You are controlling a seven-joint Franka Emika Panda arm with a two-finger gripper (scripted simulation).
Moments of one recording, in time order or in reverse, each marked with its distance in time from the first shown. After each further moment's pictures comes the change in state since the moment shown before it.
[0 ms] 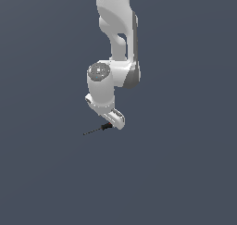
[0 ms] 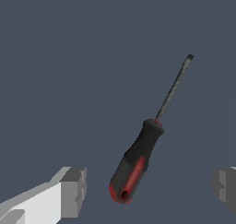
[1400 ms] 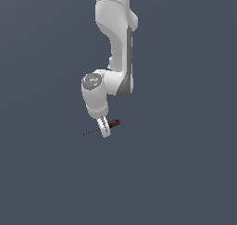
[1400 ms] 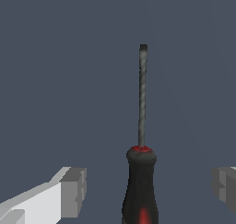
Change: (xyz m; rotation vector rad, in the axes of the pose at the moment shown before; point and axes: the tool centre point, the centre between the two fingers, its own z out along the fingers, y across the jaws) arm 0.020 0.026 0.044 0.013 0.022 0.461
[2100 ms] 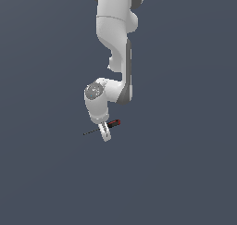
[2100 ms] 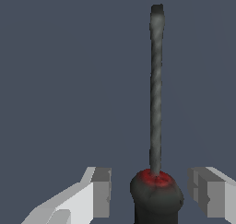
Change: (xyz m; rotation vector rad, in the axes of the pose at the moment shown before) arm 0.000 0.001 0.046 -0.002 -0.001 0.005
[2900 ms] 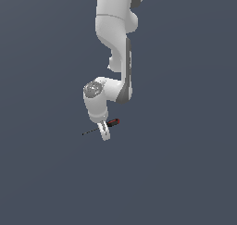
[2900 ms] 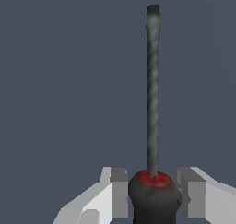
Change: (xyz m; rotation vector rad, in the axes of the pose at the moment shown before) arm 0.002 0.004 -0.004 0.000 0.000 -0.001
